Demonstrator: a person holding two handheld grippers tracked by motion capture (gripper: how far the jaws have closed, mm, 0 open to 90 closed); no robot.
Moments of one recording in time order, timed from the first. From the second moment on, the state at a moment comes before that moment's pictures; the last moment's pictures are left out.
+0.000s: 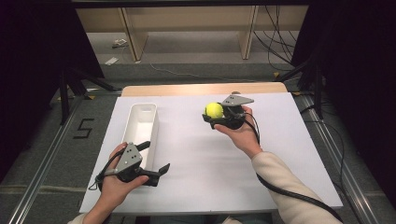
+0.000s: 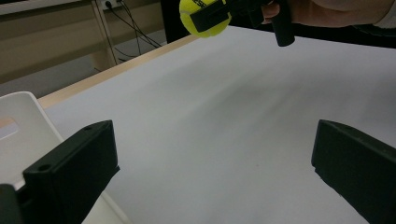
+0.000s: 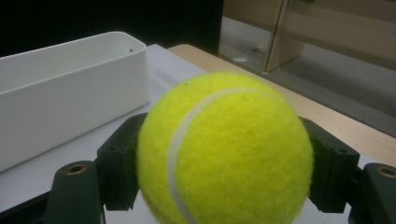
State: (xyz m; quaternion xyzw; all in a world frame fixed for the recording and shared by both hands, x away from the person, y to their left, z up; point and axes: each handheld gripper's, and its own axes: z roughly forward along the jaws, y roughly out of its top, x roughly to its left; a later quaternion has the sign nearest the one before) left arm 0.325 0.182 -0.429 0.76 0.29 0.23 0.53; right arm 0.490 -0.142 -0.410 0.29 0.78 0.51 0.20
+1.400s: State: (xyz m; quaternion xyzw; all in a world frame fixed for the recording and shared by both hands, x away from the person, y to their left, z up) left arm 0.325 0.182 -0.429 0.76 0.29 0.23 0.53; right arm 0.481 -0.120 -0.403 0.27 0.79 0.52 0.19
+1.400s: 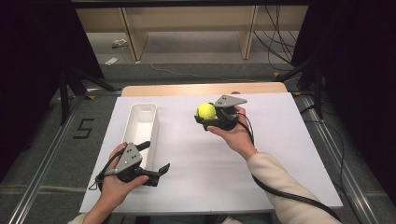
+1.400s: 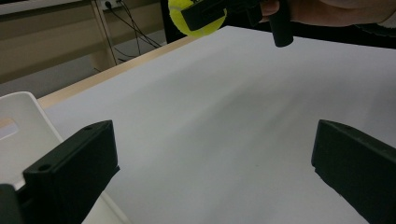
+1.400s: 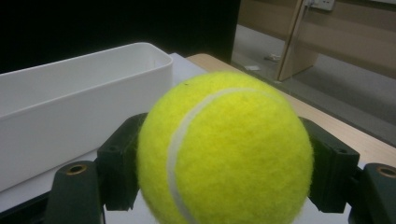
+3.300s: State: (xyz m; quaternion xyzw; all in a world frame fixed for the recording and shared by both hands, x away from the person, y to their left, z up) left arm 0.325 0.181 -0.429 0.76 0.29 0.23 0.53; right arm 0.478 -0.089 -0.396 0.25 0.79 0.53 0.18
